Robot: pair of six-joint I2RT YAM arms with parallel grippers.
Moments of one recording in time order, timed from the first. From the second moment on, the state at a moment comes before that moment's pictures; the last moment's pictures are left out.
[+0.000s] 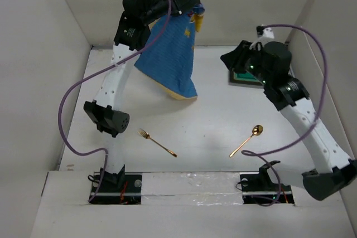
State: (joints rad) left arm -0.38 2.00 2.45 -0.23 0.56 -0.77; right arm 0.42 1.28 1.40 -0.39 -0.08 0.50
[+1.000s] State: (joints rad) left arm -0.35 1.17 1.15 -0.40 0.09 -0.50; right arm 0.44 1.54 1.02 -0.22 -0.08 0.65
